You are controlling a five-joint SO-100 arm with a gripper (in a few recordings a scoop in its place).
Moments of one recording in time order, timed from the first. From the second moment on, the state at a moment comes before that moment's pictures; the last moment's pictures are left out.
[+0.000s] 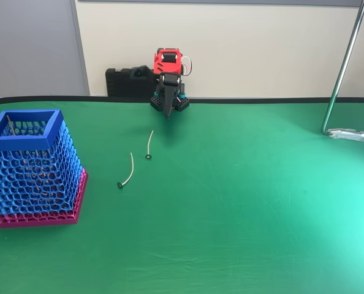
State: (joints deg) arm -0.4 189.2 176.4 42.2 -7.8
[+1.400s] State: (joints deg) arm -1.0 190.0 176.4 49.5 -5.7
